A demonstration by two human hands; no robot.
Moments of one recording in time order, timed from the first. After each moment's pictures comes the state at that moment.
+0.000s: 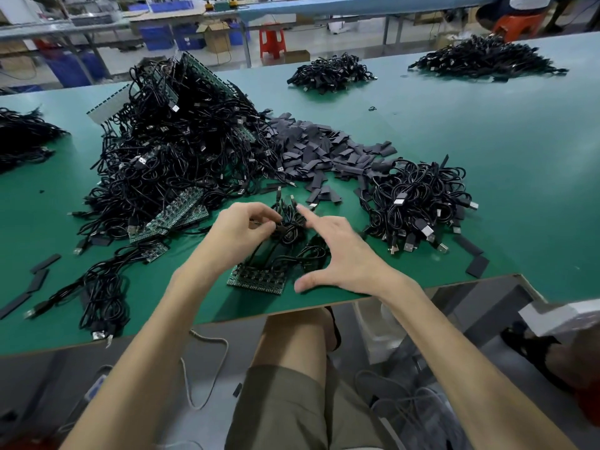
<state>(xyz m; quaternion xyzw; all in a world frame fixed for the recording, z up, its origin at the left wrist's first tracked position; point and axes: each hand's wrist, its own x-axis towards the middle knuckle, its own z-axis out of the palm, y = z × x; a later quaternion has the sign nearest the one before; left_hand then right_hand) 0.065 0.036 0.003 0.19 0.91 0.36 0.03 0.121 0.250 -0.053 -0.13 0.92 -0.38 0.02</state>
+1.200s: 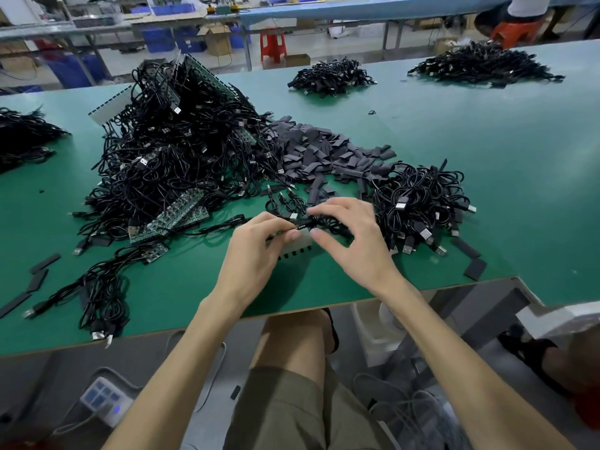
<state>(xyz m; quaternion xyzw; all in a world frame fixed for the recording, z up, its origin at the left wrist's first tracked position) 0.096 0.053 -0.029 0.26 0.87 0.39 -0.15 0.132 0.250 -0.042 -0.08 0.87 -0.42 -0.24</state>
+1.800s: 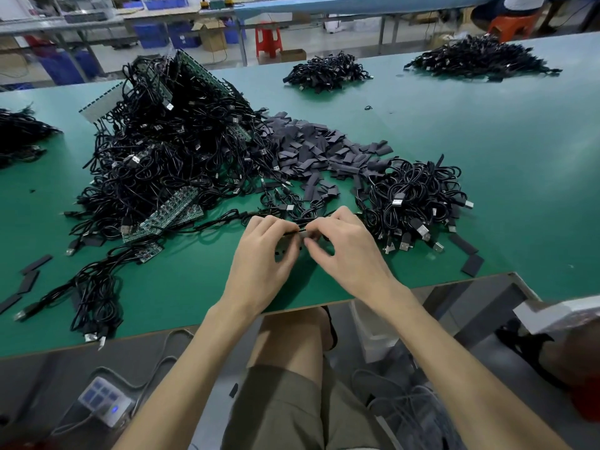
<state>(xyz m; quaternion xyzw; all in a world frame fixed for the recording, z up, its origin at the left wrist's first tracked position) 0.106 0.066 -0.041 0.29 0.87 0.32 -0.22 0.141 0.238 -0.037 -0.13 0.92 -0.28 -0.26</state>
